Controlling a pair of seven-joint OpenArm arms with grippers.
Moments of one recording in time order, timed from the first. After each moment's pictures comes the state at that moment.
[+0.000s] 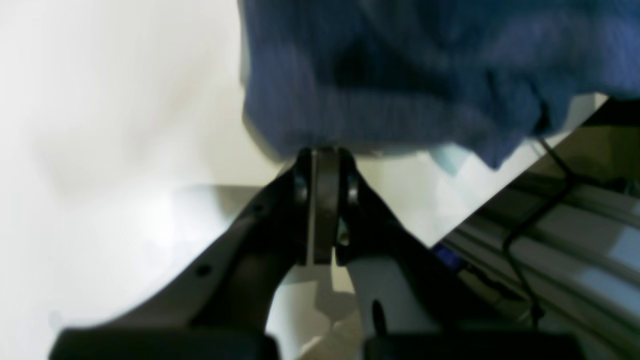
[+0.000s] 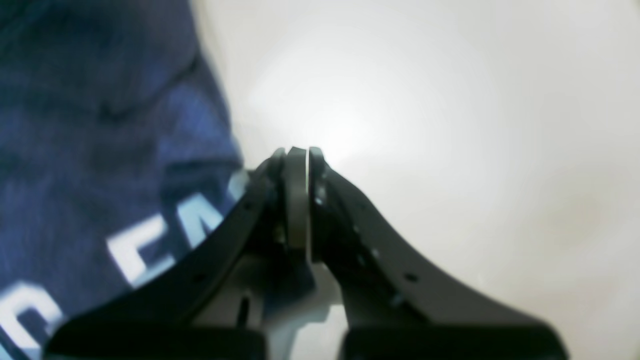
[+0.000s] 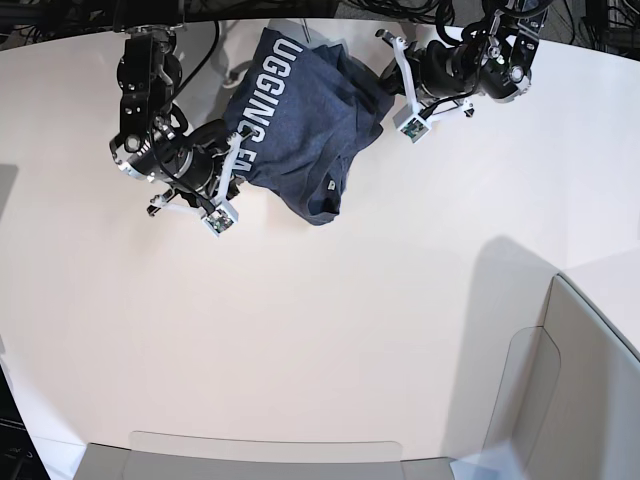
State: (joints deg) left arm 19.4 -20.9 10.7 112.7 -33.9 -18.5 67.9; right arm -4.1 5.7 1.9 106.7 7.8 38.4 -63.5
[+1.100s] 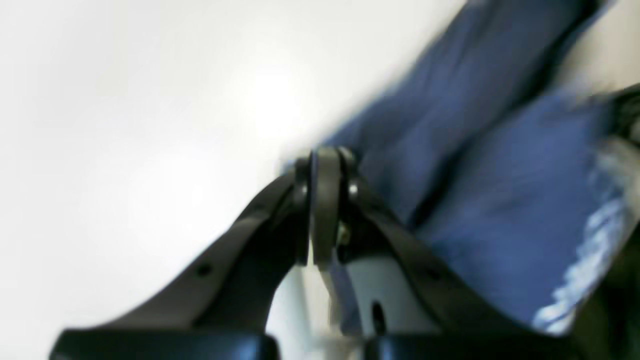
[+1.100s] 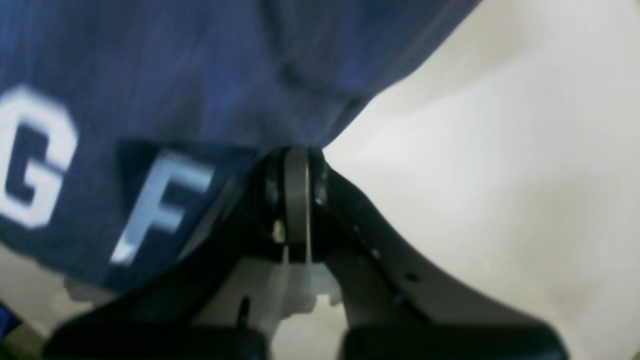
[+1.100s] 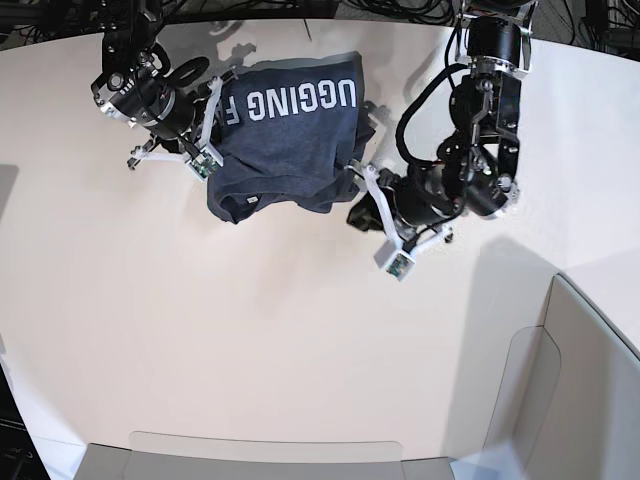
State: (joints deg) left arm -6.1 -9.4 5.5 107.0 -34.6 -18.8 70.4; right arm -16.2 9.1 3.3 117.9 8.4 38.4 -63.5
